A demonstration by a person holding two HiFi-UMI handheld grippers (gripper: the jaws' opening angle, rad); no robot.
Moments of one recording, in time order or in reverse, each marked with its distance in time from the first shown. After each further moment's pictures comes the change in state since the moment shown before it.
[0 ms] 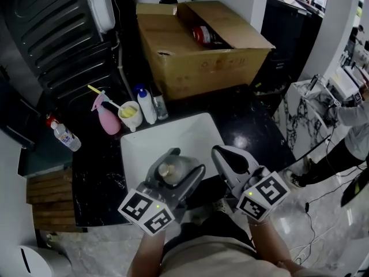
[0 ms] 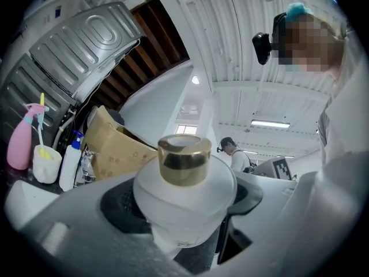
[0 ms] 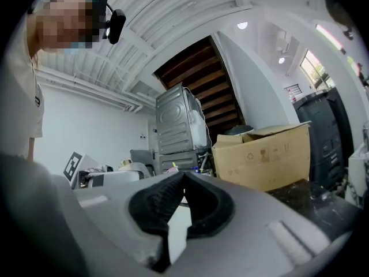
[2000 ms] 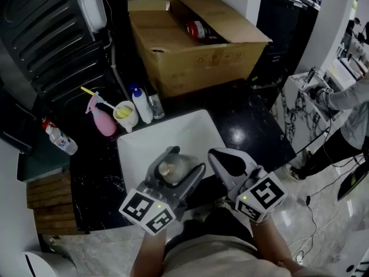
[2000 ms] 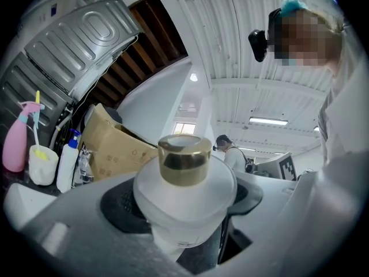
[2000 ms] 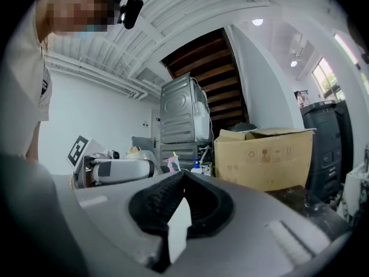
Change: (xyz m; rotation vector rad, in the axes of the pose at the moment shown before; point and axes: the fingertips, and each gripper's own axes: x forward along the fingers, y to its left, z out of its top) left arm 0.009 0.009 -0.006 0.018 0.022 -0.023; right arm 0.007 0.003 -0.018 -0.117 0.093 0.006
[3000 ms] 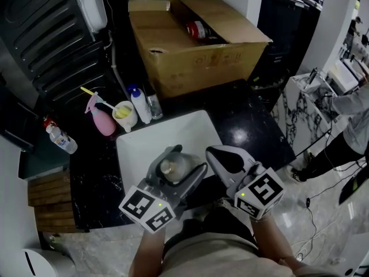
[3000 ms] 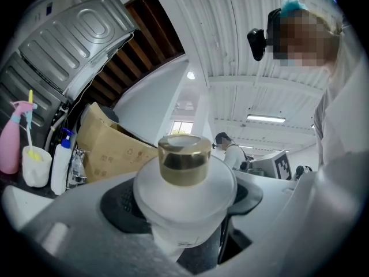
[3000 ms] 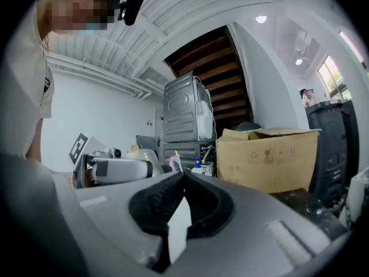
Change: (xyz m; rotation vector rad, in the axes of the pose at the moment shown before) left arm 0.017 -0.012 -0.004 0.021 0.017 -0.023; right arm -0.001 -0.012 0.000 -0.018 0.012 0.046
